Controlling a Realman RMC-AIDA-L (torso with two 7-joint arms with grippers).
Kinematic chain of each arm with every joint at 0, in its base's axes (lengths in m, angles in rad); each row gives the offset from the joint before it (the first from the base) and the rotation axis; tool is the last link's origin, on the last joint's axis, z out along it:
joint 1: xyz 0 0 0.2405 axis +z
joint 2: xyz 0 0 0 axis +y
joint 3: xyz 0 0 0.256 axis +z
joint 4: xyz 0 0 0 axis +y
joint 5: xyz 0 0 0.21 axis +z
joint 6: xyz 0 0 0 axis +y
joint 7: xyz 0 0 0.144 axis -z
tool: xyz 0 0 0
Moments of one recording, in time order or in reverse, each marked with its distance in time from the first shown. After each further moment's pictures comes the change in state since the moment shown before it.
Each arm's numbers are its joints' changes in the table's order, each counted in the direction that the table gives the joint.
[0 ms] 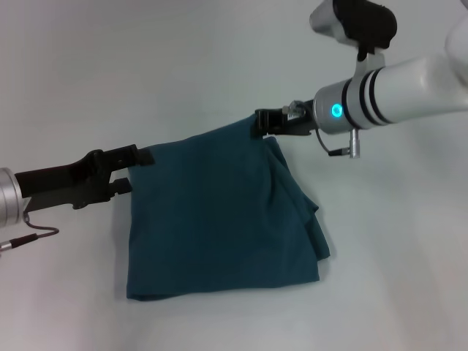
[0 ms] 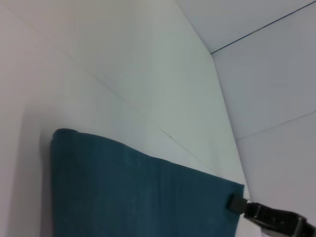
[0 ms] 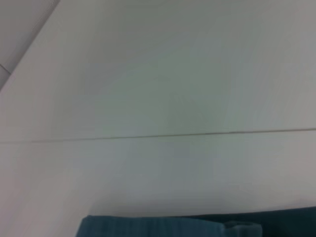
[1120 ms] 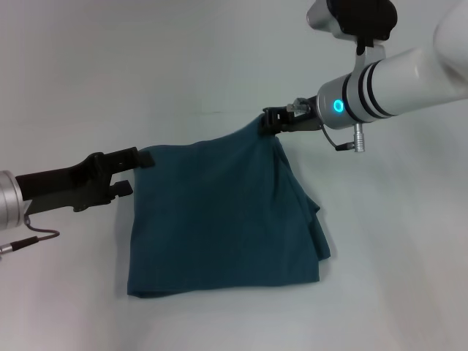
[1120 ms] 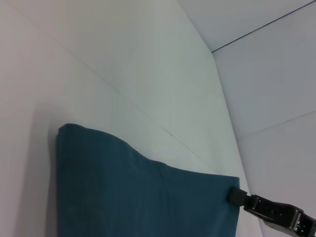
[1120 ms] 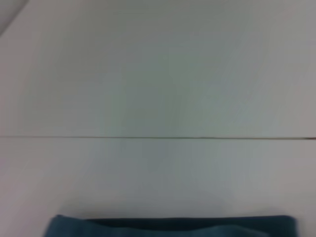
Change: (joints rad) left arm 0.005 -0.004 0.003 0.000 0.000 0.000 0.000; right arm 0.022 -0.002 -0.044 -0.007 -0.132 0.038 -0.108
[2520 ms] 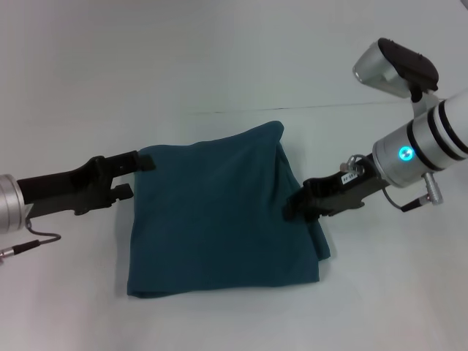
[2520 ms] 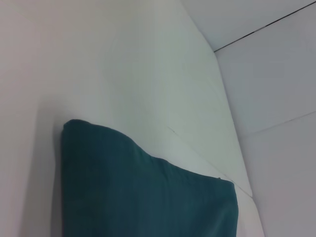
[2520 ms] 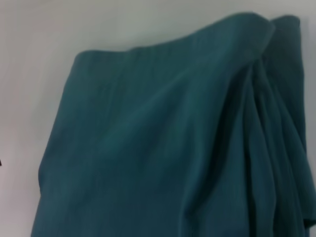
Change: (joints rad) left arm 0.002 -0.001 0.000 -0.015 -0.001 -0.007 -0.011; right arm -0.196 -0.035 -0.003 -0.252 0.013 -0.584 -0.065
